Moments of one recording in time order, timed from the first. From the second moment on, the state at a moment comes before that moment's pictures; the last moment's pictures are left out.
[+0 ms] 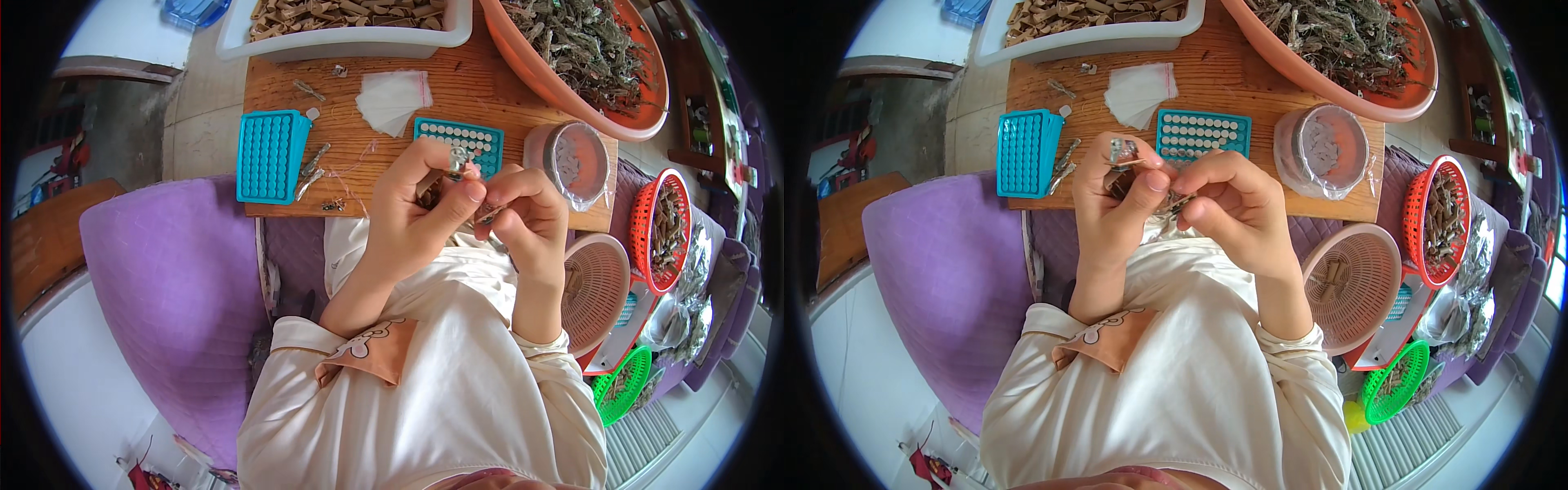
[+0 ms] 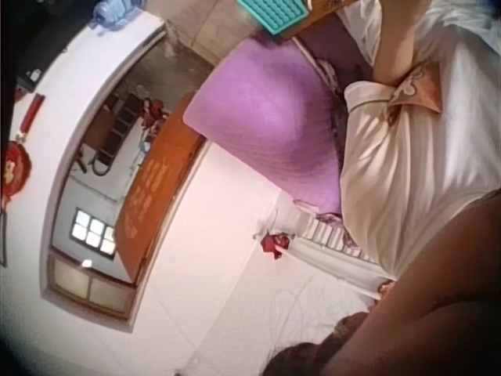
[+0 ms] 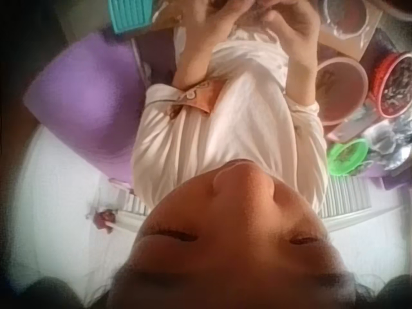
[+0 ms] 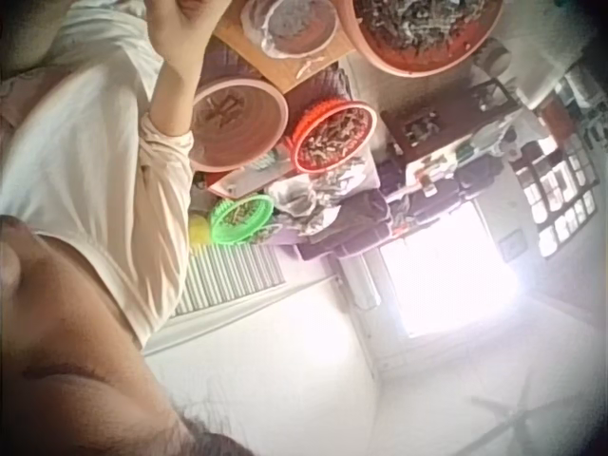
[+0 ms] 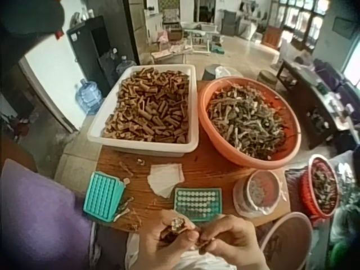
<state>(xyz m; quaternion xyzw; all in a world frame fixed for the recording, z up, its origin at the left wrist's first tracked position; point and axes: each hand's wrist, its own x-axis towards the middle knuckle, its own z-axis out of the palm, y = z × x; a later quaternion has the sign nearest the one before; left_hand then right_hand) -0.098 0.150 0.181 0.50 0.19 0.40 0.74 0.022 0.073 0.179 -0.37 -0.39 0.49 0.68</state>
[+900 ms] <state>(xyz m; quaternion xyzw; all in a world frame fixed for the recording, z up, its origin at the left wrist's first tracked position) -0.026 0.178 0.111 0.68 0.35 0.19 0.62 0.008 0.041 0.179 -0.69 -0.37 0.39 0.49</state>
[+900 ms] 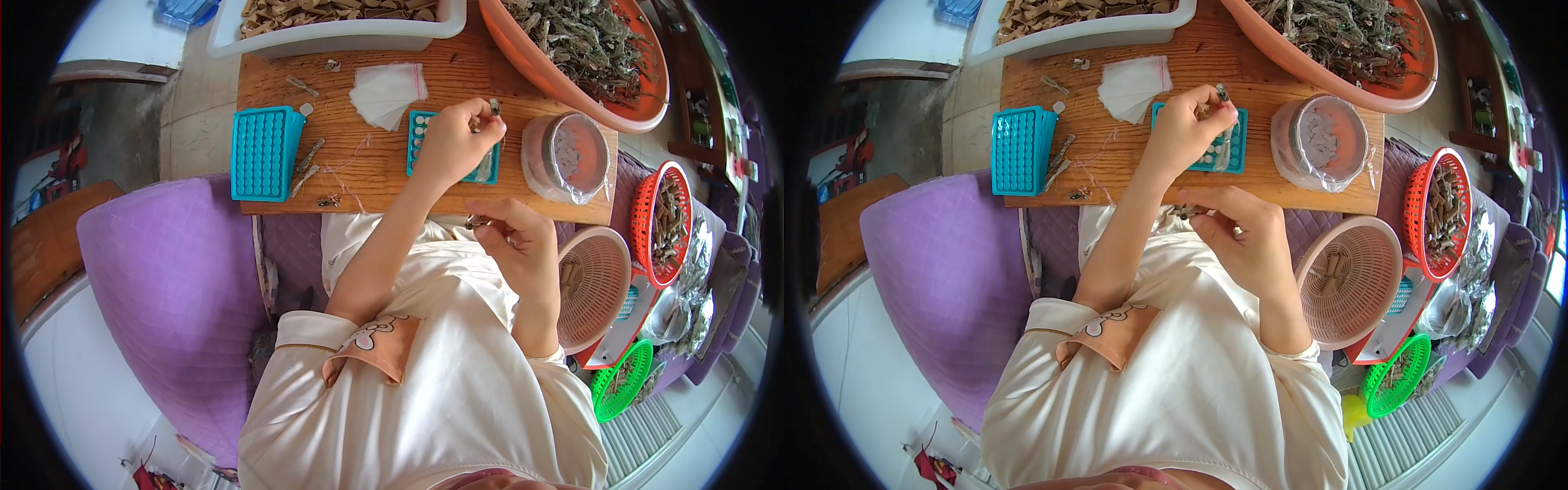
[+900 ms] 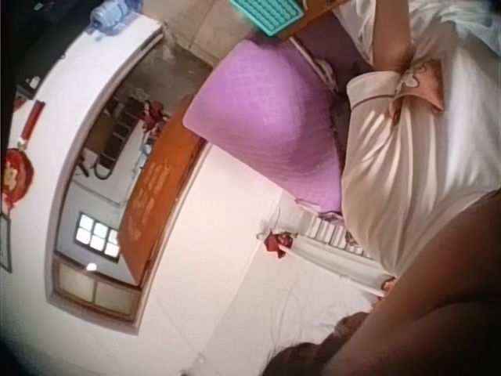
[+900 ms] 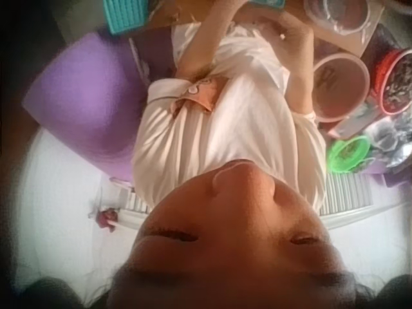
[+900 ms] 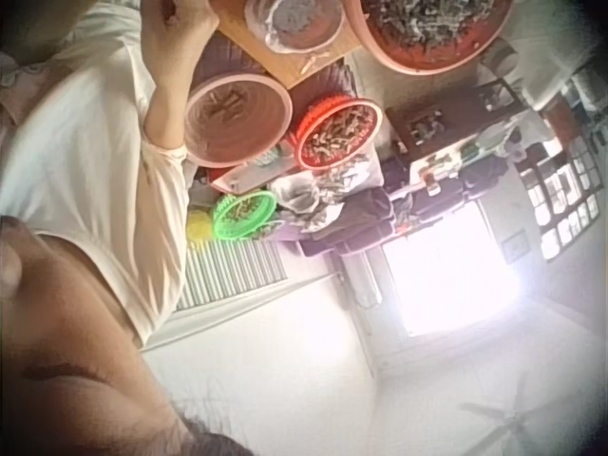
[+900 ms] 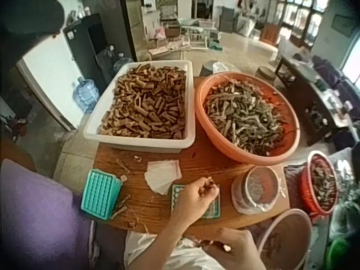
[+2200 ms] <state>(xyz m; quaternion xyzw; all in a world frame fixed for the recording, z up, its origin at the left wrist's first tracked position) -0.095 0.144 0.131 0.32 0.07 0.28 0.90 -0.007 0.054 0.174 -0.67 -0.45 0.11 0.58</state>
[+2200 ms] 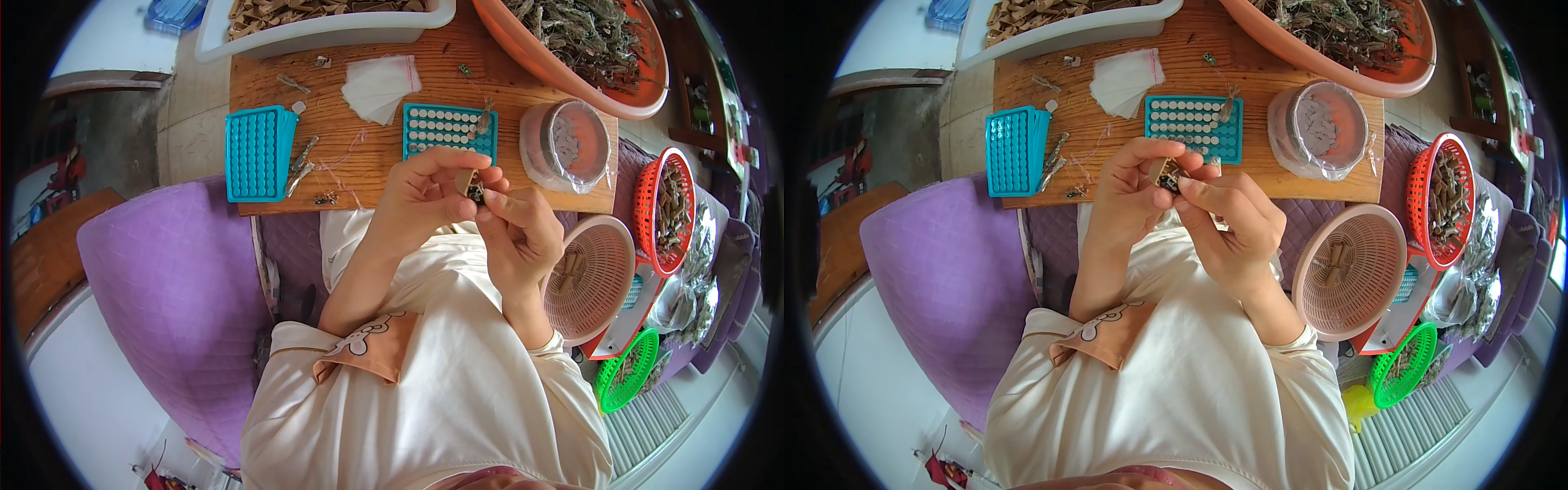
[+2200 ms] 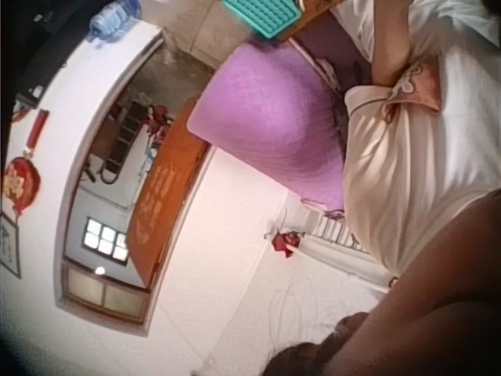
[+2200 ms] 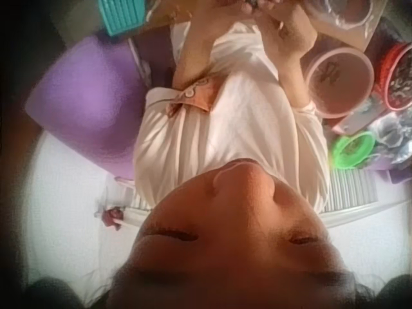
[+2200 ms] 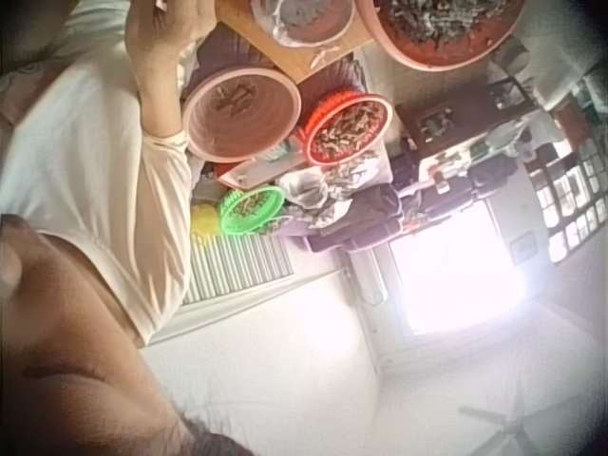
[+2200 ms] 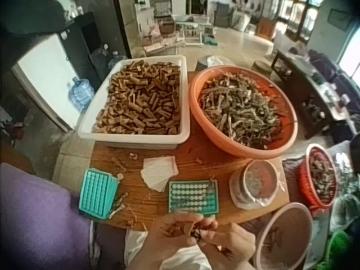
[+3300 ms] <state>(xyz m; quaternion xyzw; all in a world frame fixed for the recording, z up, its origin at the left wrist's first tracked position) -0.089 0.129 0.136 0.22 0.24 0.32 0.89 0.001 0.063 0.147 -0.52 -0.22 0.42 0.71</state>
